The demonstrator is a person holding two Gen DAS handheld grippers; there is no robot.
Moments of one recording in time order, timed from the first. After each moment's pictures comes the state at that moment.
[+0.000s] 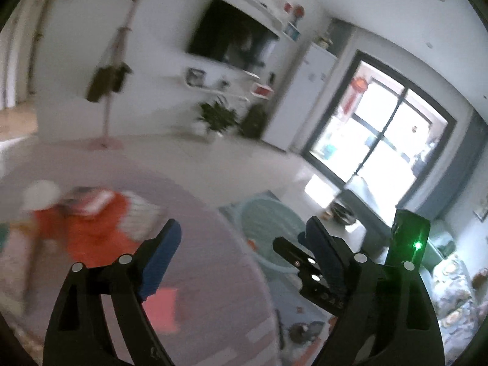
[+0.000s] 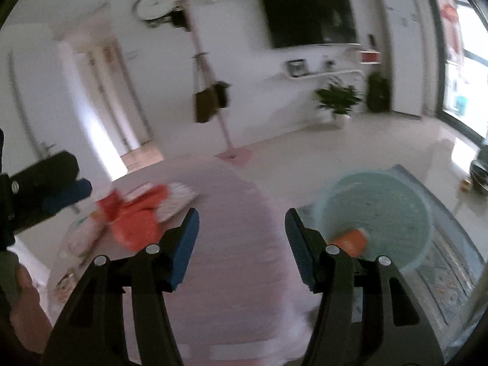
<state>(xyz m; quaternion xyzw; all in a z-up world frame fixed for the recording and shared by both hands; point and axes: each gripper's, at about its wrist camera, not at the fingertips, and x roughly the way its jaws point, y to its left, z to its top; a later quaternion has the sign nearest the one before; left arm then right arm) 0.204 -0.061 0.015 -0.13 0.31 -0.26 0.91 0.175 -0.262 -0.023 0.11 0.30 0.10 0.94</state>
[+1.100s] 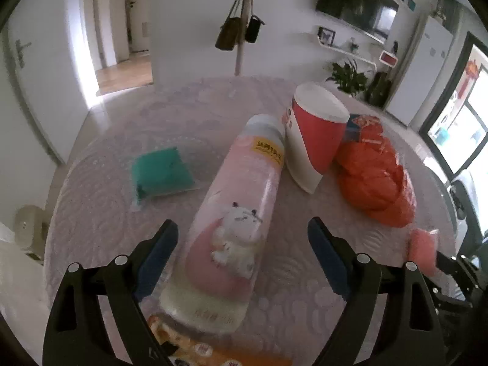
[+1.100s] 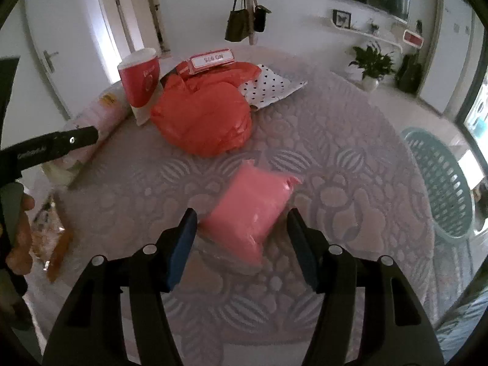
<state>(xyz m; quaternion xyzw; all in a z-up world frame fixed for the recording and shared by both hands) 0.263 0.137 -0.079 -0.06 0.45 0.00 0.89 0.198 -0.091 -0.108 -0.01 0.45 0.11 0.89</state>
